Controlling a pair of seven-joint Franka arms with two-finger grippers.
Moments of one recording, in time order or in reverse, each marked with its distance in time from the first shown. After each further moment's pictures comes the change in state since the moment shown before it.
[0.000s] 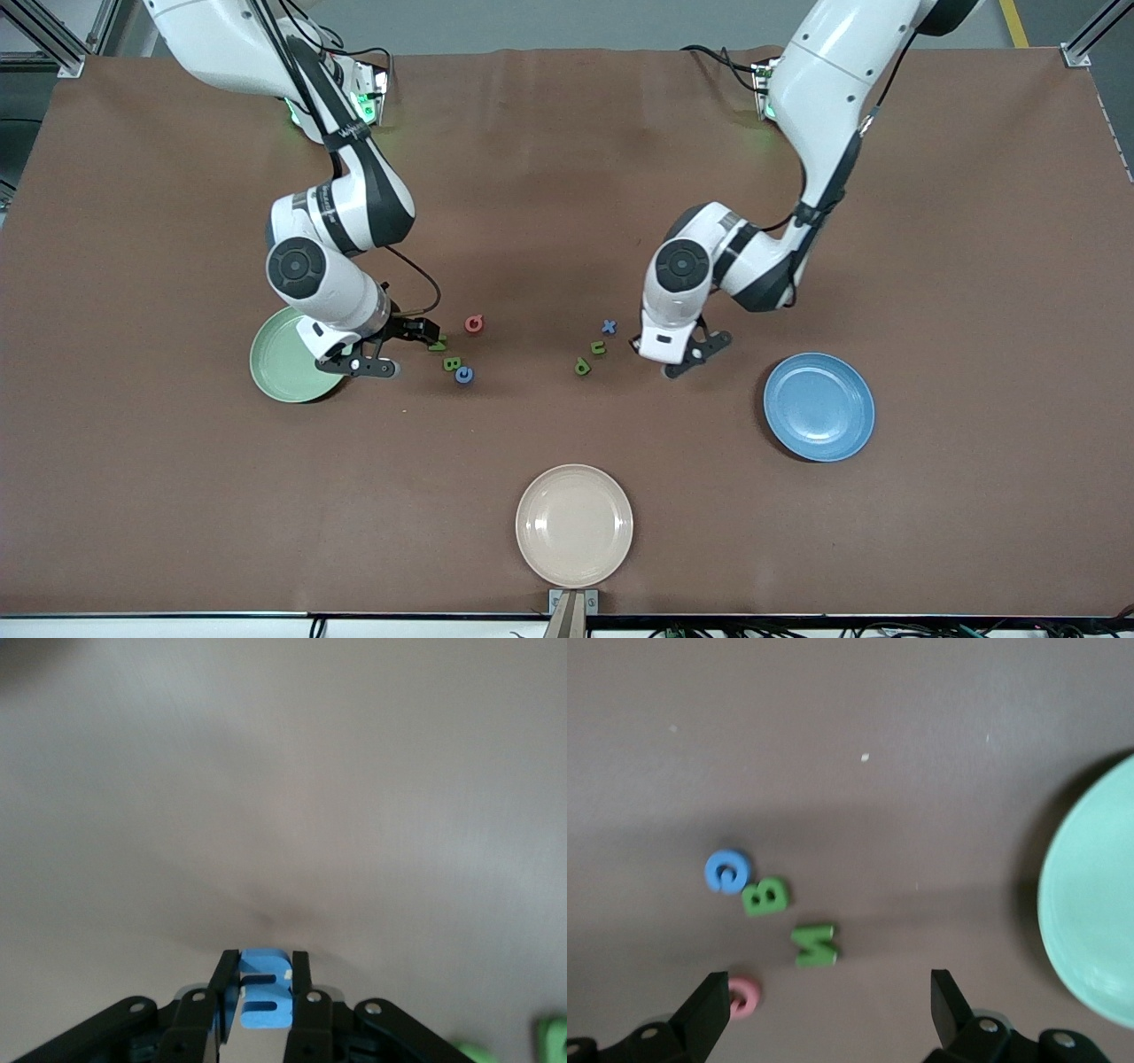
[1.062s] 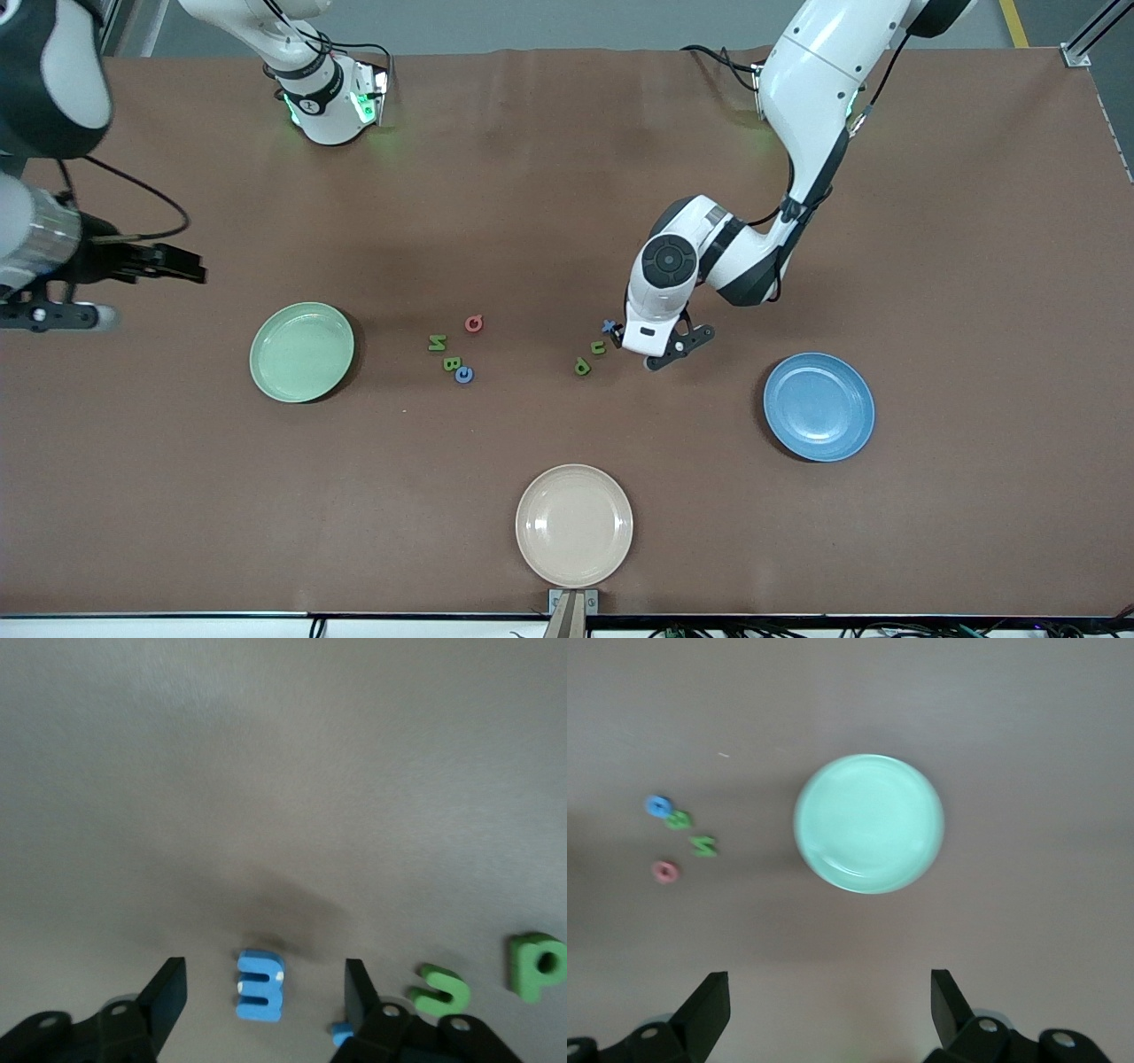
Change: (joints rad) left arm -0.063 0.057 -0.033 0.021 -0.112 -0.013 0.012; right arm -0.316 -0.260 -0.001 0.346 -0.027 -0.740 -0.302
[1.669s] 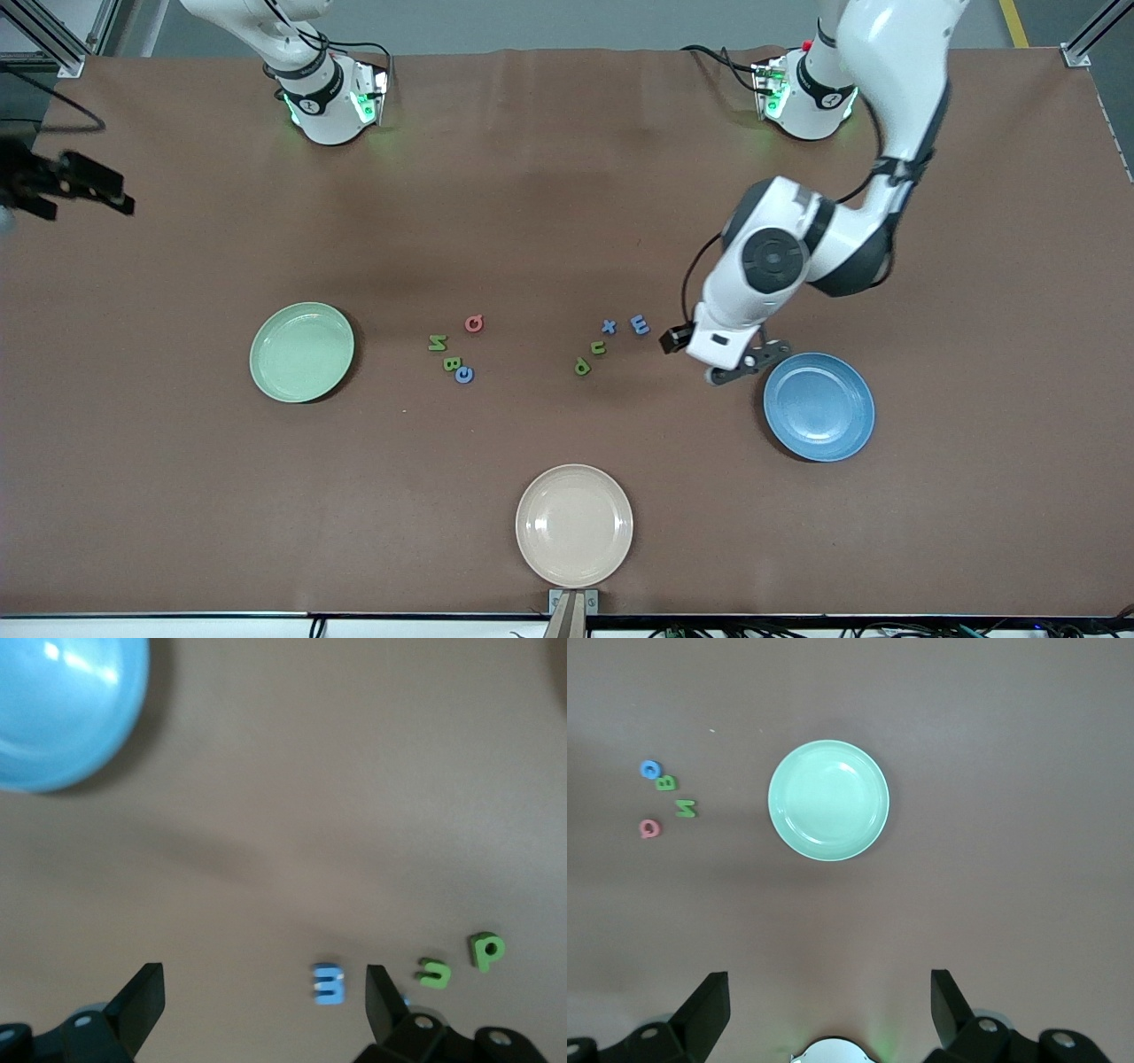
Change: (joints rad) left arm 0.115 -0.169 0.000 0.010 -0.064 -0.151 0.260; right arm -0.105 -0.134 -0.017 0.038 -0.069 -0.152 -0.222
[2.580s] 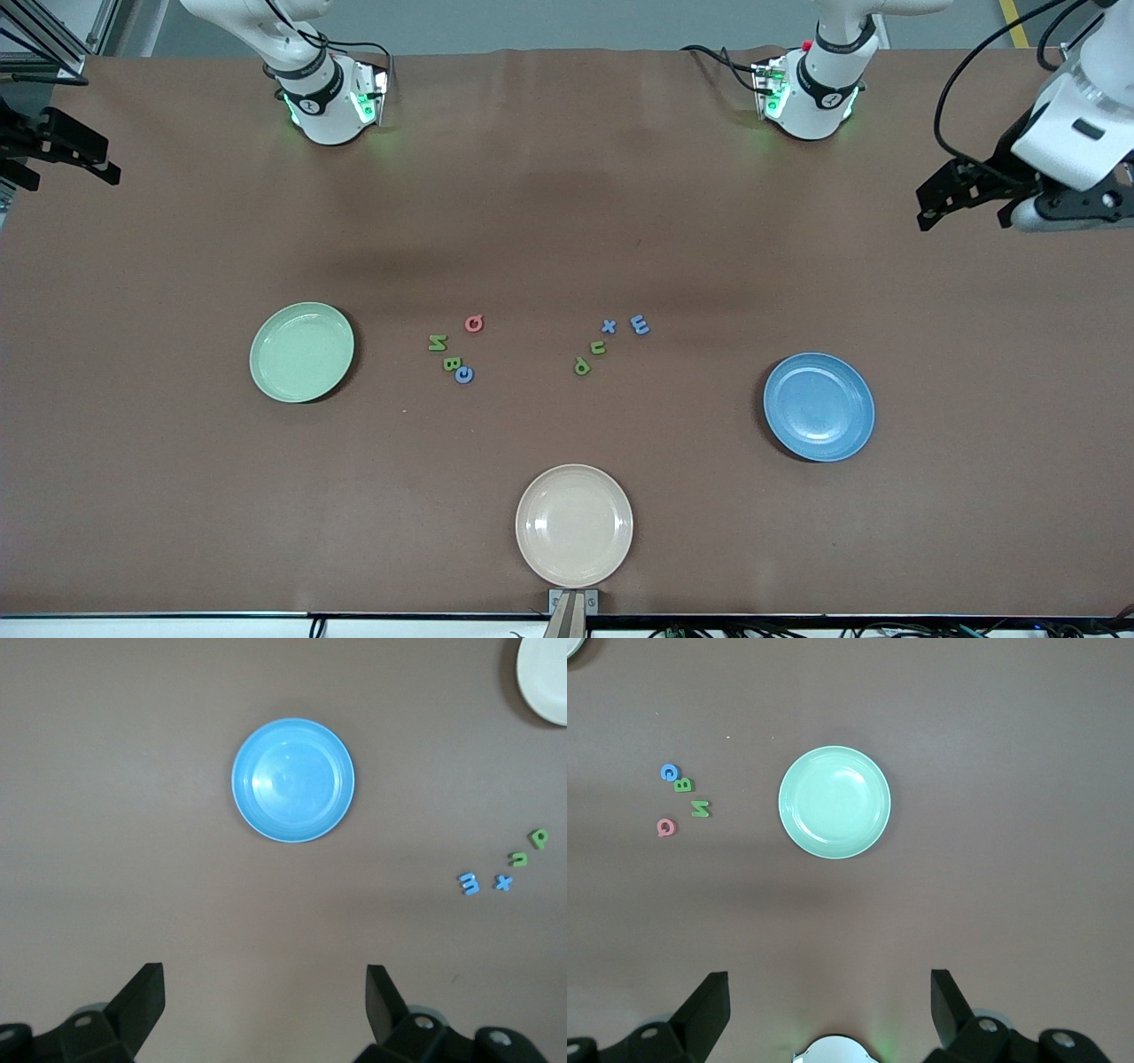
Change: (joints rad) left arm 0.262 -0.541 0.124 0.081 -0.032 -0.560 0.788; right arm 0.000 -0.132 0.006 -0.015 0.009 -0.037 0.000
